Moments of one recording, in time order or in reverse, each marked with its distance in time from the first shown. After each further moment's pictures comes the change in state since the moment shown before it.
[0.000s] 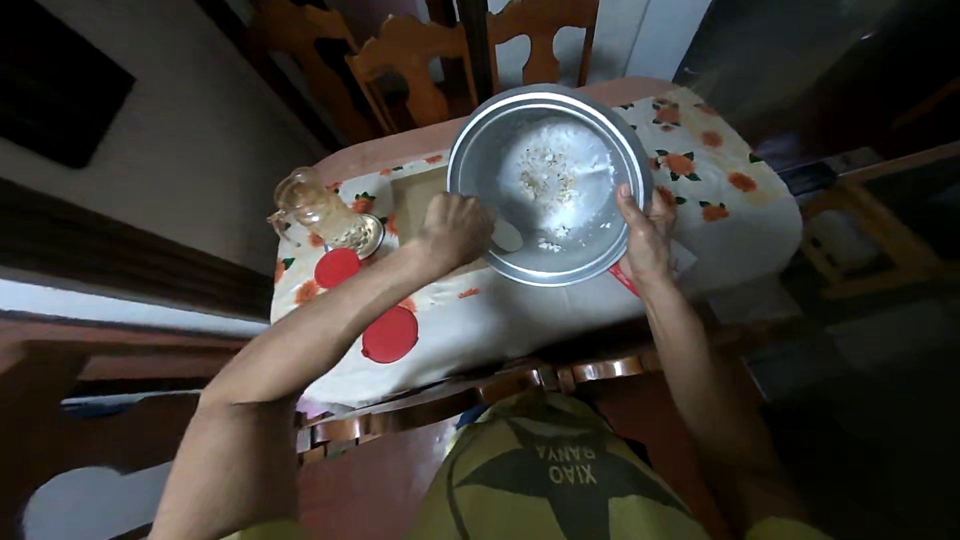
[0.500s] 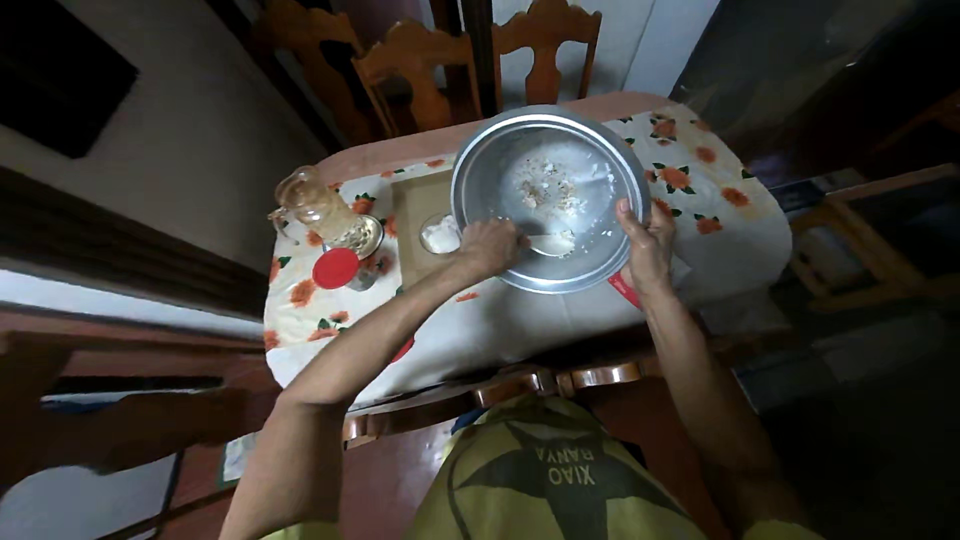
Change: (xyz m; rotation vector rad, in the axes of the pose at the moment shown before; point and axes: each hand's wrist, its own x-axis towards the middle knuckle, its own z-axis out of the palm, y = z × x) left_hand 0.028 0.024 0.042 -0.440 -0.029 -0.033; right_hand -0.013 -0.003 -0.011 -0.150 -0.092 0.079
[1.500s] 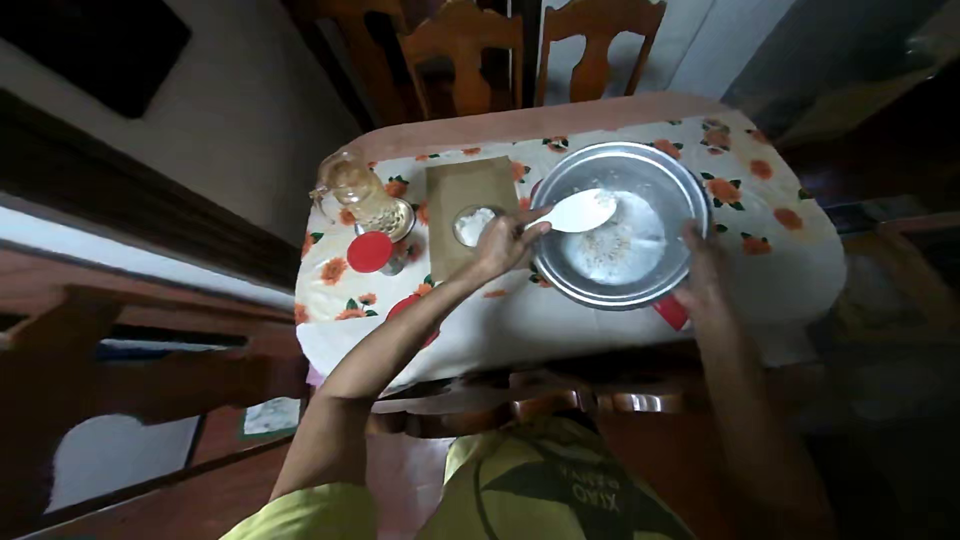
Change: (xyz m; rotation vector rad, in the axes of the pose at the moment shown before) left_hand 0.013 -0.089 0.042 -0.741 0.462 0.221; right_hand 0.028 0.021 0.012 0.165 0.243 0.409
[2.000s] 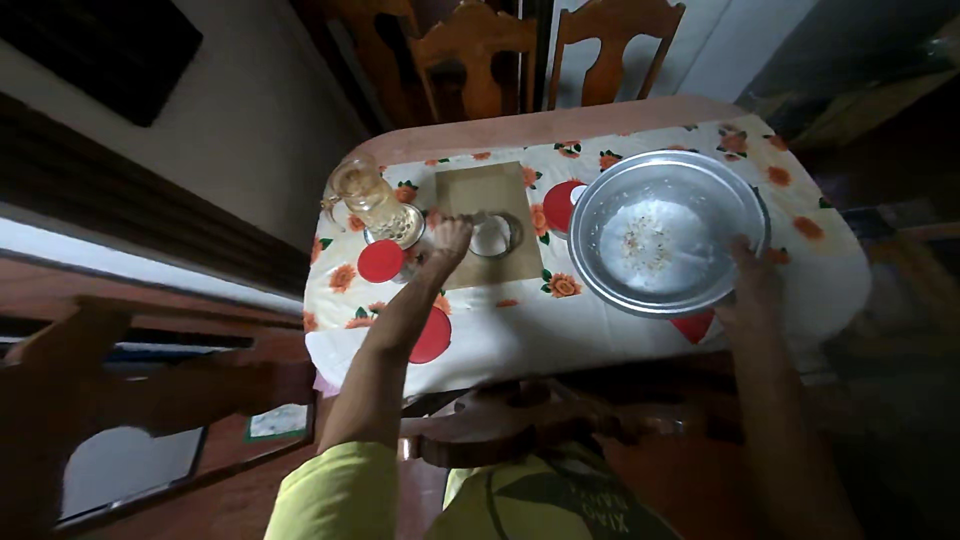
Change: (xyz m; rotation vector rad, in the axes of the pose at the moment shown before) left_hand 0.028 -0.163 -0.040 1.022 -0.214 -0.369; right_hand 0.015 -0.002 -0.007 -0.063 0.180 -0.081
